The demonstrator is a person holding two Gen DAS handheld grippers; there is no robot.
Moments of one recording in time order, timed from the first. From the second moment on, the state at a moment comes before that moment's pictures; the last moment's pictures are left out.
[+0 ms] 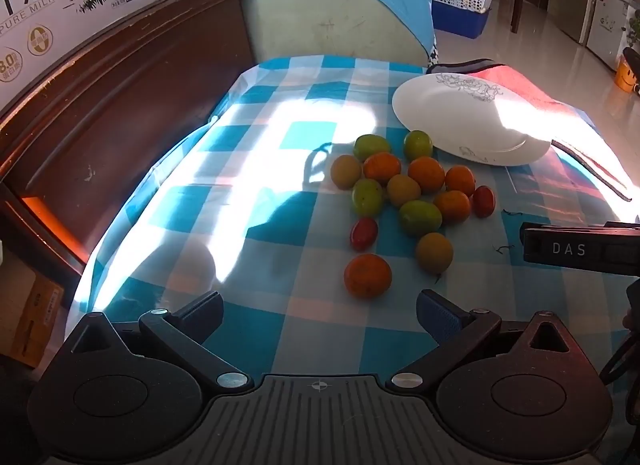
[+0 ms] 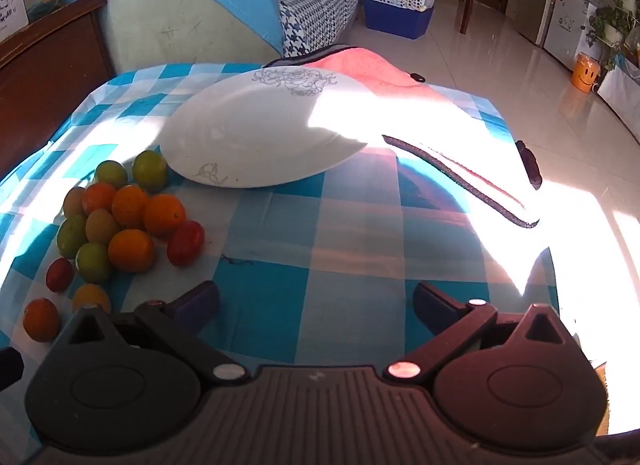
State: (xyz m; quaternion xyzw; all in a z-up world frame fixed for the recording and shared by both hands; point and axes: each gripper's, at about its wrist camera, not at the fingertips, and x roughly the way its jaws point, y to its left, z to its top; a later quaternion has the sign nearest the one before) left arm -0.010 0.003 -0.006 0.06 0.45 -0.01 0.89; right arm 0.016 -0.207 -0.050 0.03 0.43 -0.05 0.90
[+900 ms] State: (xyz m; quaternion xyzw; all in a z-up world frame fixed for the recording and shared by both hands) left arm -0.005 0.011 -0.008 0.07 0.47 0.03 0.88; right arm -0.021 -0.177 -0.018 0.01 0.47 -0.02 0.88
